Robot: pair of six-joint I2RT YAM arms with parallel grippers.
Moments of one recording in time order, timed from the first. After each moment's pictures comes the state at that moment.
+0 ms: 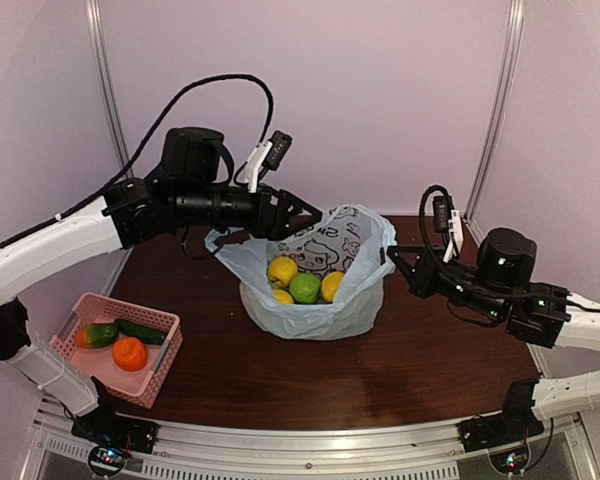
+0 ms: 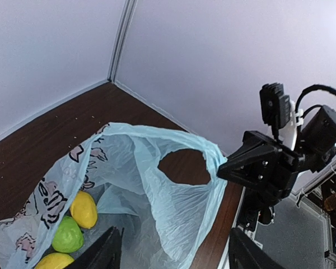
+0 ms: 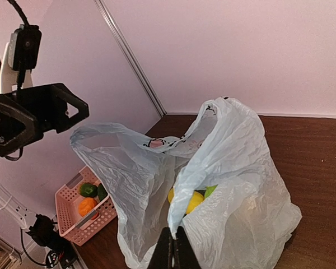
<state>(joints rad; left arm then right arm) -0.91 1.45 1.48 -0.32 0.29 -0.28 0.93 0.88 0.68 0.10 0.16 0.48</state>
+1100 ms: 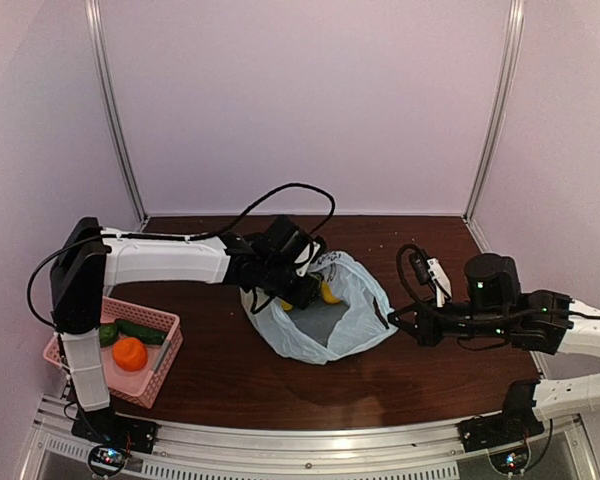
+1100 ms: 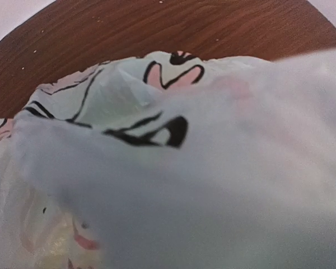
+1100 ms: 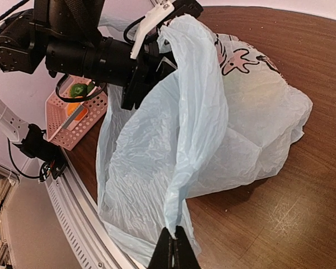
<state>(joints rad) -0.96 1.93 1.45 -0.40 -0.09 -0.25 0.94 0.83 0.63 -0.30 -0.07 0.51</state>
